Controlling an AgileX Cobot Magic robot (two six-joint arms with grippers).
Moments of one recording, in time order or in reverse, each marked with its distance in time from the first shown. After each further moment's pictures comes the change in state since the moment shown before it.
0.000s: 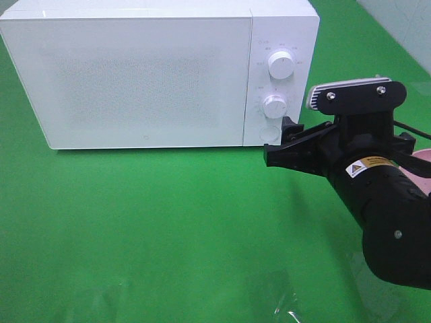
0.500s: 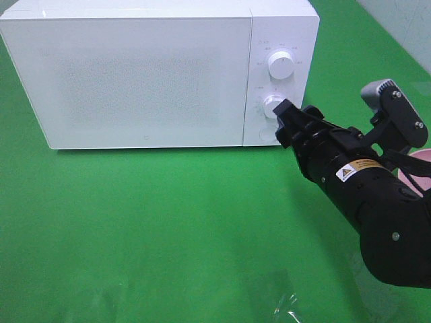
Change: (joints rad) left arm 0.000 0.000 0.000 0.000 0.000 0.000; right arm 0.000 0.002 -0.003 -0.071 0.055 0.943
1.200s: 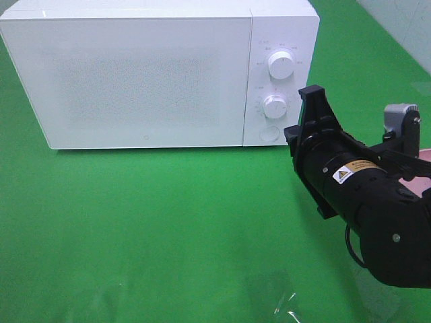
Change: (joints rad) left arm 0.000 0.000 0.000 0.000 0.000 0.000; right arm 0.000 0.000 0.000 -0.033 0.032 0.449
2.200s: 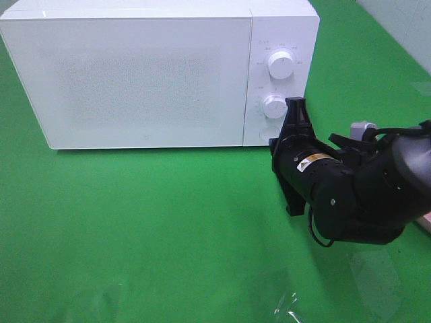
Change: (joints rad) left arm 0.000 0.000 0.000 0.000 0.000 0.000; right arm -0.132 0.255 -0.203 -0.094 0.104 0.252
